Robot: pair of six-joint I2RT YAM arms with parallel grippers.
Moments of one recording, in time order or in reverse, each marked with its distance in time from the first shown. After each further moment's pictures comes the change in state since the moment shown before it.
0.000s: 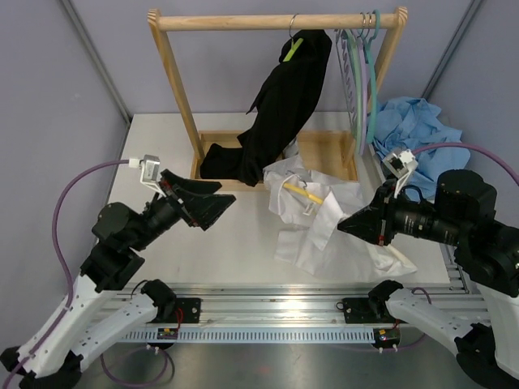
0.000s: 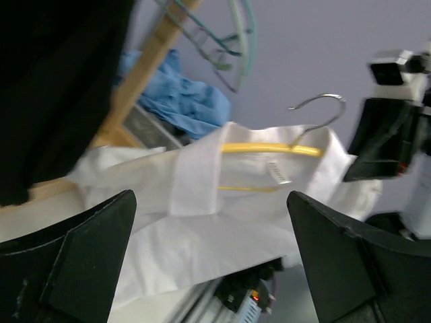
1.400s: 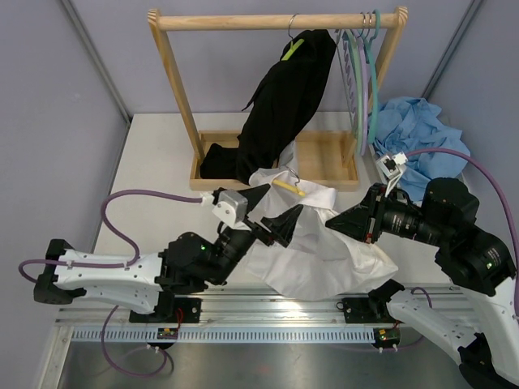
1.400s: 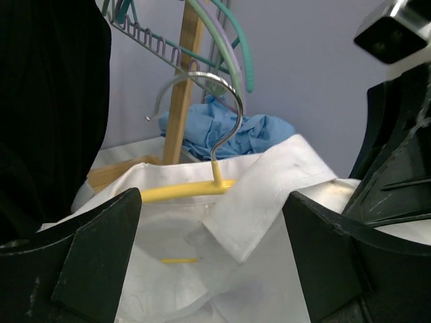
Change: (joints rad) left arm -0.925 0.516 0.068 0.683 -1.085 0.777; right arm 0.000 -0.118 -0.280 0.293 -0.056 0.167
